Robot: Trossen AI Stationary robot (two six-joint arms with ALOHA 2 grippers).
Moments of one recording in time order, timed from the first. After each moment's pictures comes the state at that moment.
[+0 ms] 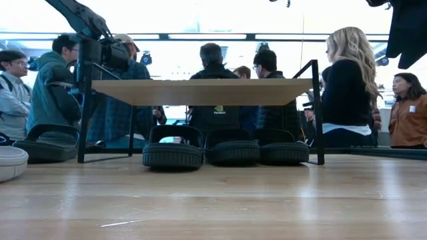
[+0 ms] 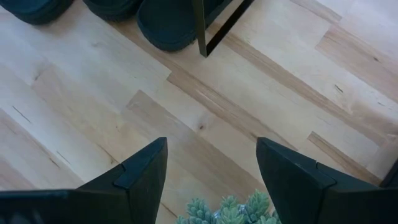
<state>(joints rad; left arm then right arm) 1.01 1.32 1.00 -1.14 -0.05 -1.65 0.69 1.34 1.09 -1.24 0.44 1.60</state>
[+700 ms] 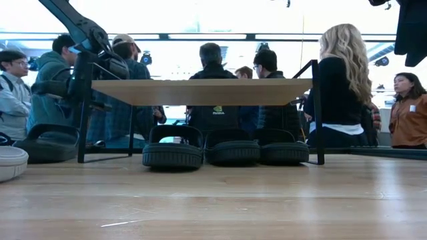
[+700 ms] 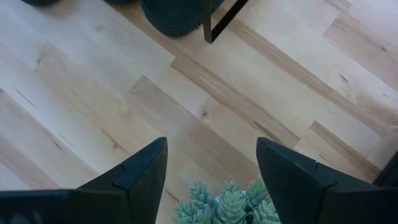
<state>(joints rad) 0.97 1.36 0.87 -1.11 -0.20 -1.89 0.69 1.34 1.11 -1.25 0.39 1.57</state>
